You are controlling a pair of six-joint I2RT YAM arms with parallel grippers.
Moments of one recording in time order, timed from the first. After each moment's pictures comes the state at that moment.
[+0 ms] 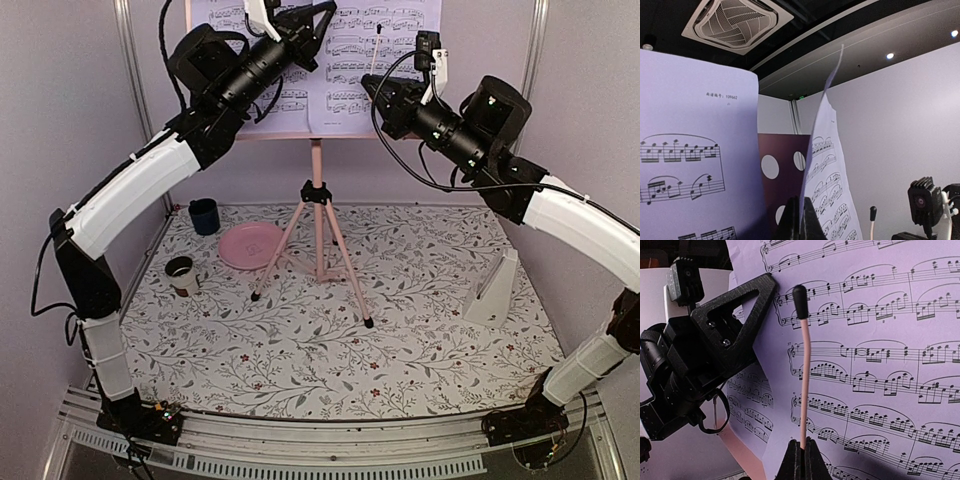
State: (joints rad) left arm -0.79 1.91 2.20 0.38 0.18 0.04; right arm 0.78 1.50 1.54 0.31 -0.09 0.07
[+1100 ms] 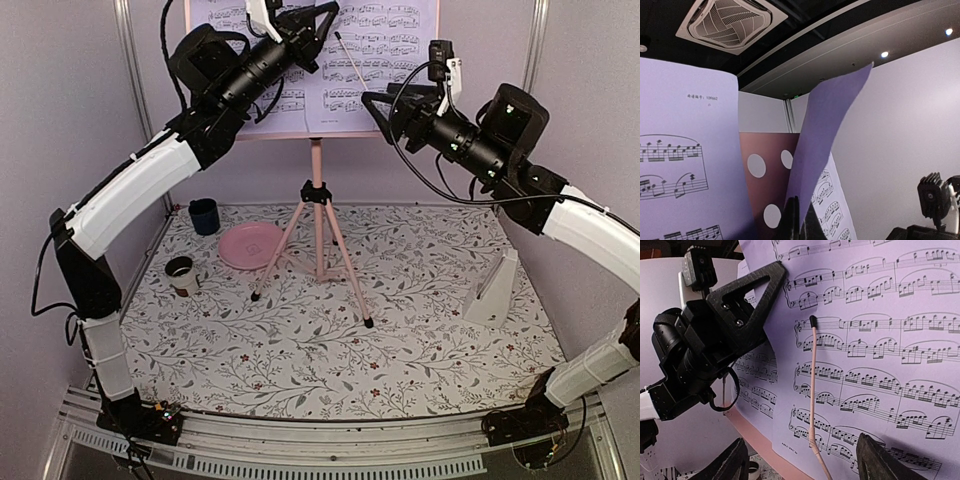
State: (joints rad) left arm -0.79 1.91 2.20 0.37 0.21 0.04; right arm 0.77 1.40 1.45 0.24 -0.11 0.07
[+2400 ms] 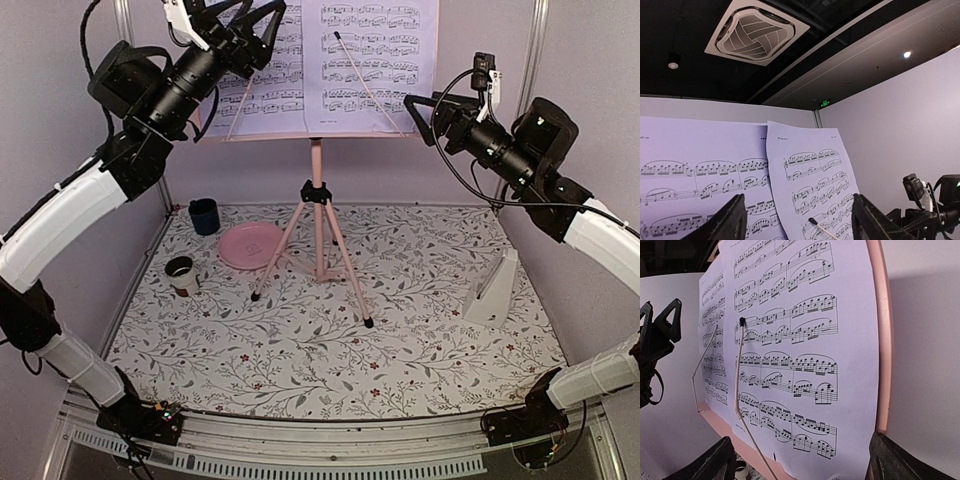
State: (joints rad) left arm -0.79 1.52 1.76 0.46 0.09 0.14; right arm 0.60 1.26 1.31 0.25 -0.16 0.19
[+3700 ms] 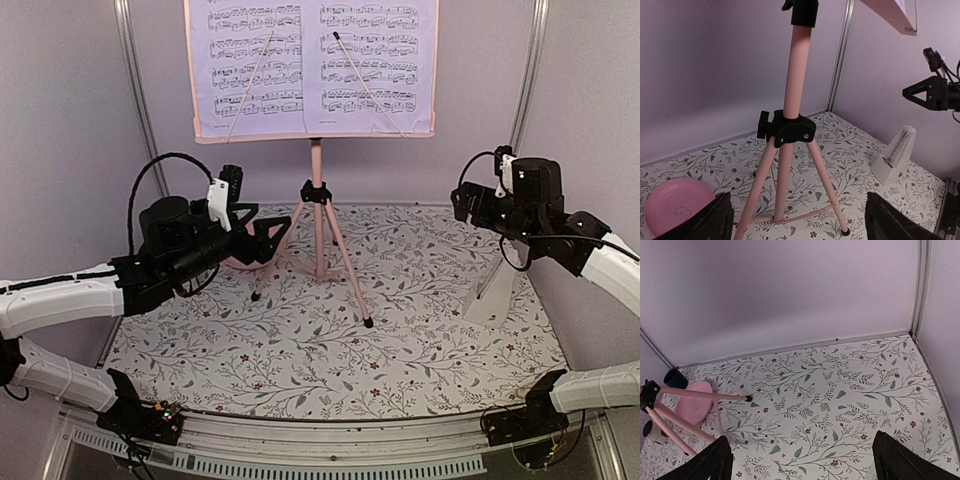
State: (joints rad) left arm -0.82 1.17 0.79 0.34 -0.11 -0.16; right arm 0.53 1.07 1.06 -0.34 0.32 0.39
